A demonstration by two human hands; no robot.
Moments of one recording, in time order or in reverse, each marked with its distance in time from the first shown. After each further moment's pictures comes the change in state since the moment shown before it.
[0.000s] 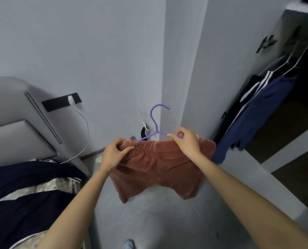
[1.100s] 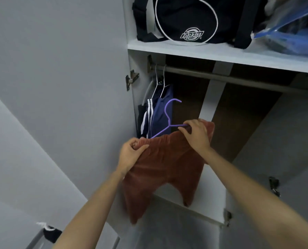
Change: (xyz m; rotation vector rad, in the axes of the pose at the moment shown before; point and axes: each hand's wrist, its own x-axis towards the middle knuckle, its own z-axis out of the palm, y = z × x) left_hand 0.193 0.302 0.343 -0.397 -0.595 0.349; right_hand 0.114 0.232 -0.297 -0.346 0.600 0.239
